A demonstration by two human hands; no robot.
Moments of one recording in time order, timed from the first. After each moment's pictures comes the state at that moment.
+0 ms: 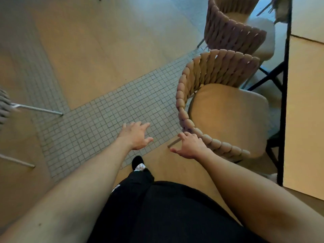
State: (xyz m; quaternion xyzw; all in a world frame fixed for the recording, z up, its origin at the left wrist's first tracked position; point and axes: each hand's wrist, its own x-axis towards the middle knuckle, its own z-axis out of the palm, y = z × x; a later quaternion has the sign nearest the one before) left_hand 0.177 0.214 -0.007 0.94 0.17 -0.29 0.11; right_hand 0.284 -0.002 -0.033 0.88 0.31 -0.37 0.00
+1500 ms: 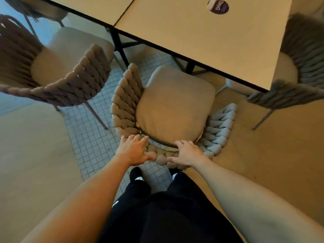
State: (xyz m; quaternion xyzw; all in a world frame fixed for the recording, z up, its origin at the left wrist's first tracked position) left_hand 0.663 0.279 -0.051 0.79 -0.51 -0.32 -0.14; right_hand 0.474 0.132 -0.060 0.85 -0.33 -0.34 -0.25
